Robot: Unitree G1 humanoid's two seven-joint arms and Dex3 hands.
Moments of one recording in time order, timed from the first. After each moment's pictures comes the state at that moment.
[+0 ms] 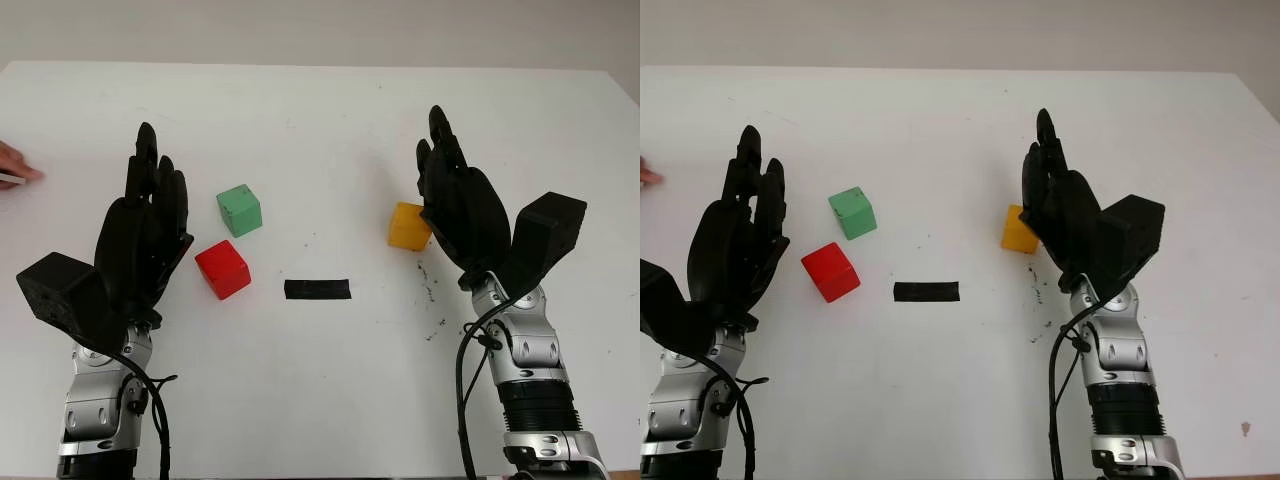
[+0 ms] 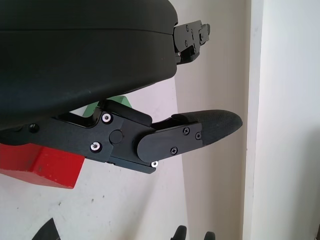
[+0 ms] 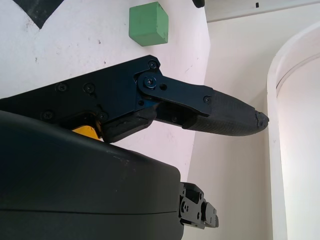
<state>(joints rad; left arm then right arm) -0.16 0.19 0.21 -0.12 -0.21 0.04 -0.15 -0.42 -0.18 -0.10 0.19 0.16 0.03 0.27</state>
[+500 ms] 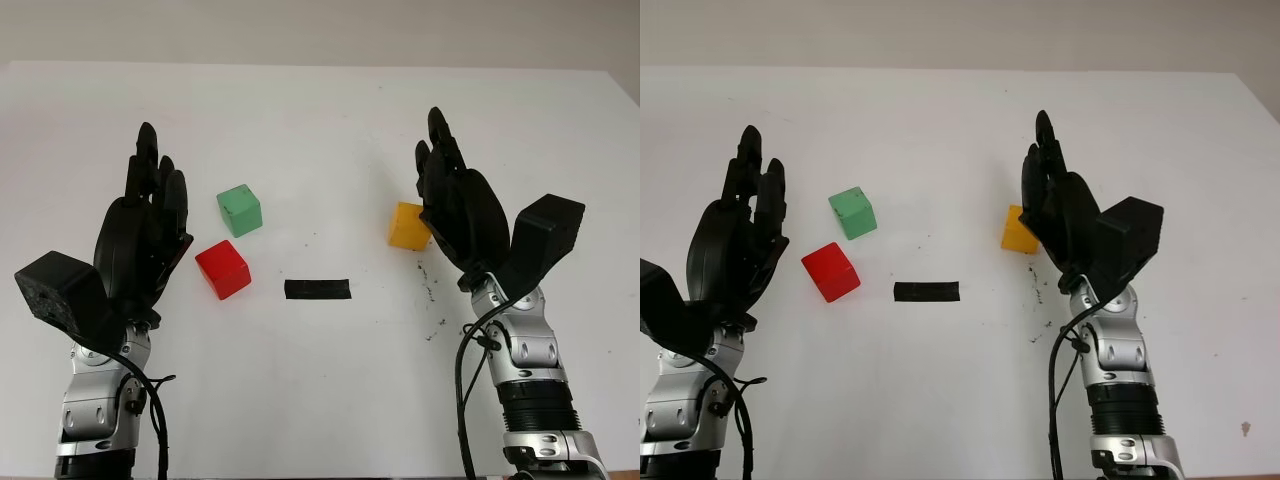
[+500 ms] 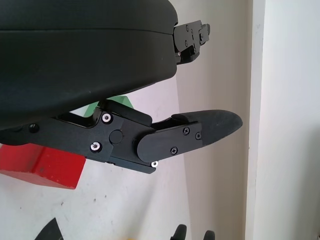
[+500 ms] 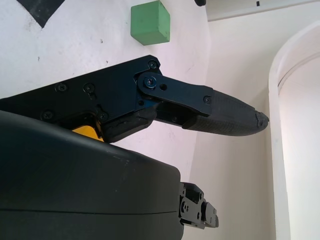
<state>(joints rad) -0.16 0.20 0.22 -0.13 -0.21 0.06 -0.16 -0.42 -0.18 -0.10 0.21 0.17 0.02 0.26</state>
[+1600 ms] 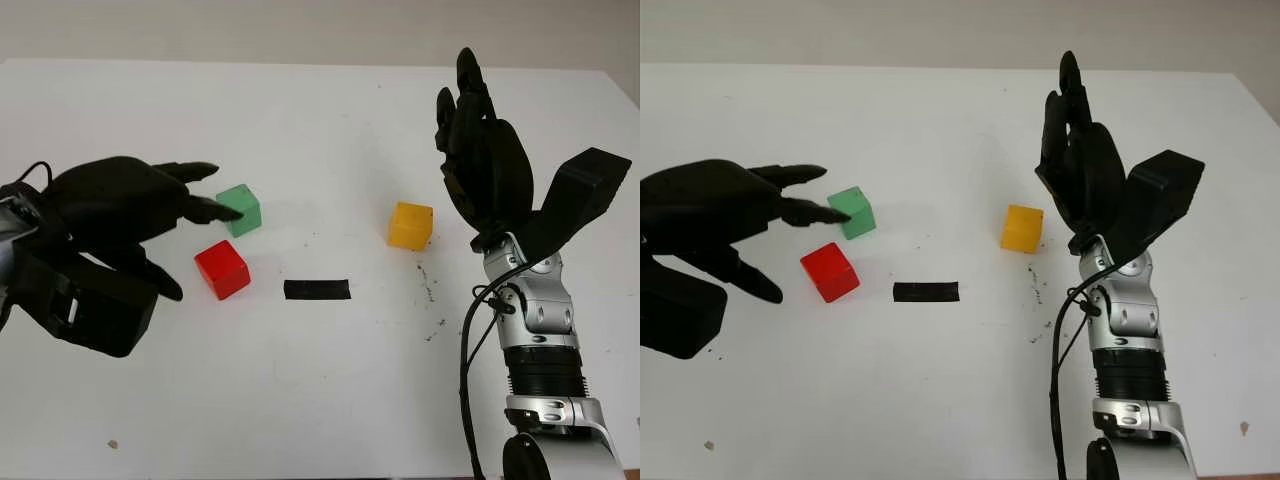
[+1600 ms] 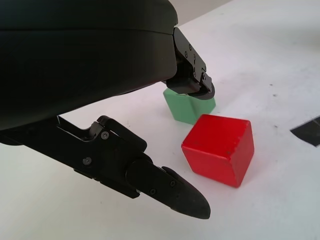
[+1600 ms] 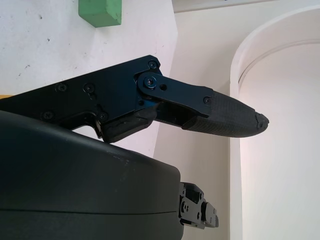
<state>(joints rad) -0.42 1.02 -0.07 -0.12 0.55 -0.37 -0.65 -0.55 -0.20 -0.16 0.20 0.22 0.04 0.25</state>
